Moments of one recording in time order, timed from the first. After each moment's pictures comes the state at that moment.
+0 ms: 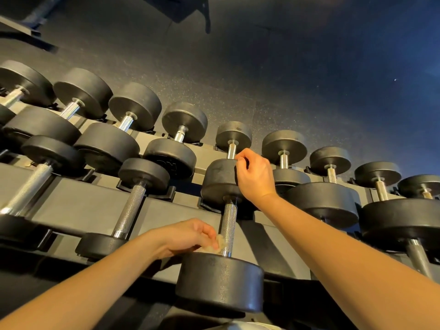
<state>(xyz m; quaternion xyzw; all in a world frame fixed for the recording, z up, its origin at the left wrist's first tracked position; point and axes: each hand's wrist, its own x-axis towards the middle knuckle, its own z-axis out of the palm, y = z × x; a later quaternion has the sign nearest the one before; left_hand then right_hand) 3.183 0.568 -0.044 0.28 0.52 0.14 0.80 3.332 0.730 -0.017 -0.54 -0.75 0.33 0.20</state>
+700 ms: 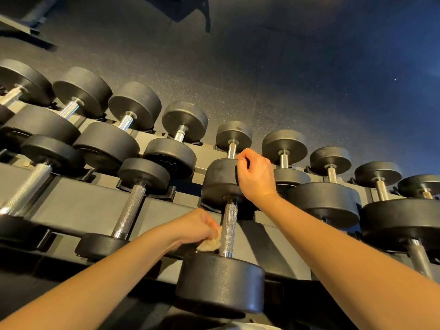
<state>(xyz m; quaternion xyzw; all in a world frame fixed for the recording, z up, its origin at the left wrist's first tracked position) 3.197 0.590 -0.037 0.34 0.64 0.12 0.68 3.332 0.731 -0.018 -0.54 -0.75 0.32 0.20</state>
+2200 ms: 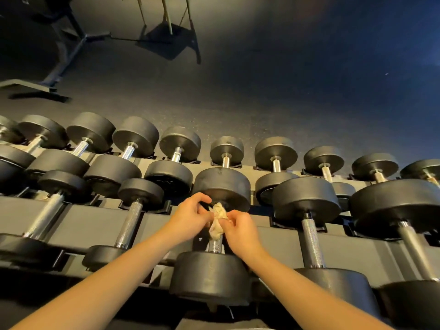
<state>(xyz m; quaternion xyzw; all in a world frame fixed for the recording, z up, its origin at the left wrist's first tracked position) 3.219 0.601 -0.003 0.44 0.74 0.24 0.45 3.384 0.626 -0.033 -0.59 -0.62 0.50 0.11</state>
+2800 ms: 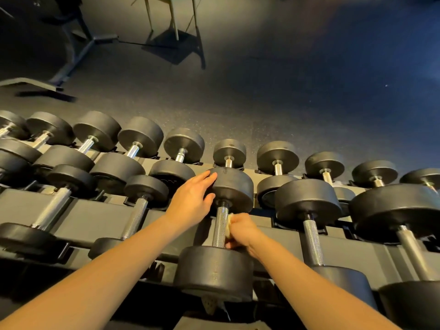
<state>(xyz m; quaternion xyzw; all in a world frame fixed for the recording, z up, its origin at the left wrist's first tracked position) 3.204 0.618 0.005 0.63 0.73 0.18 0.21 3.380 0.638 -0.034 -0.61 -0.48 0.63 -0.01</state>
